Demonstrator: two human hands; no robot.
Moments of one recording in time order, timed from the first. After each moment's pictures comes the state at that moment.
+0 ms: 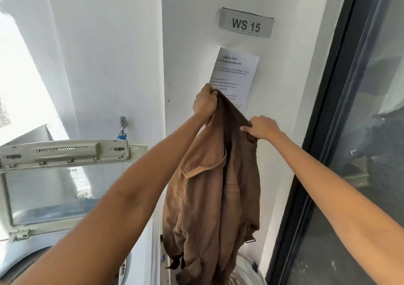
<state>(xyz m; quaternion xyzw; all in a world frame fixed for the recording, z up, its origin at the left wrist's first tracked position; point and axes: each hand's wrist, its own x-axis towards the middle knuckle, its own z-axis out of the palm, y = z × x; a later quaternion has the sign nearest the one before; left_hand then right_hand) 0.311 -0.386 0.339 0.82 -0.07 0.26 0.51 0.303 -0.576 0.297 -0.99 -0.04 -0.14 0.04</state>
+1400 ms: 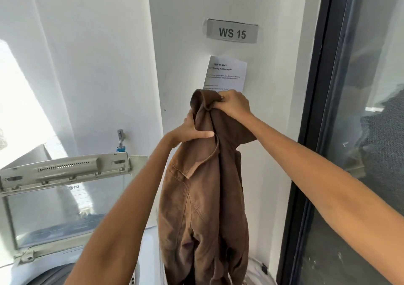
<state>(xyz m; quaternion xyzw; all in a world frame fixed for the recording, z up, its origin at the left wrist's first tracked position) 0.280 -0.318 0.301 0.85 -0.24 0.02 0.46 0.277 -0.498 0.353 -0.89 -0.13 -0.34 0.27</state>
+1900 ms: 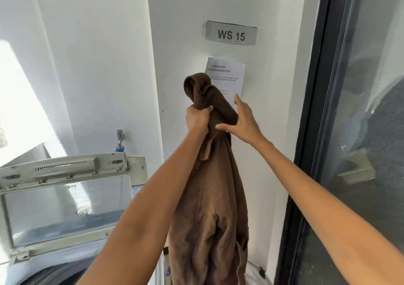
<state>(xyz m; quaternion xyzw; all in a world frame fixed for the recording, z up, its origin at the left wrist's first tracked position) 0.291 -0.395 0.321 0.68 0.03 0.23 0.69 0.254 -0.535 0.303 -0.87 -0.15 -0.27 0.38</state>
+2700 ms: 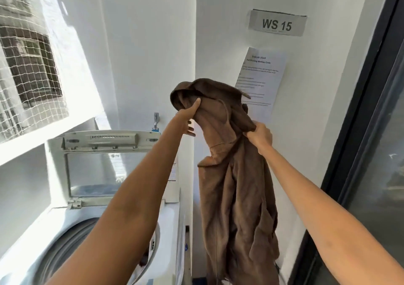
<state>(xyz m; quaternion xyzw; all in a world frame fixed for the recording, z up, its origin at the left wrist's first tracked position) 0.256 -0.264 0.306 0.69 0.12 0.03 0.72 0.273 -0.488 0.250 -0.89 0.00 -0.20 0.40</state>
